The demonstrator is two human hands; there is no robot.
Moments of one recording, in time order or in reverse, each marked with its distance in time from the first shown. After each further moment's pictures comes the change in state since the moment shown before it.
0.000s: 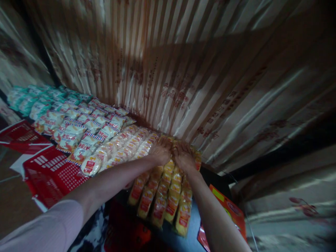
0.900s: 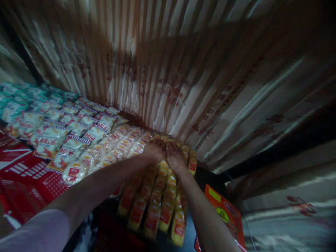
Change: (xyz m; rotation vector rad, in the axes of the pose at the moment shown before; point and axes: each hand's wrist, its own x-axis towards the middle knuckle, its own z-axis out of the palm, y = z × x) left_hand 0.020 -0.009 0.015 -0.001 -0.119 0.072; right_hand 0.012 0.008 0.029 0.078 -0.004 -0.120
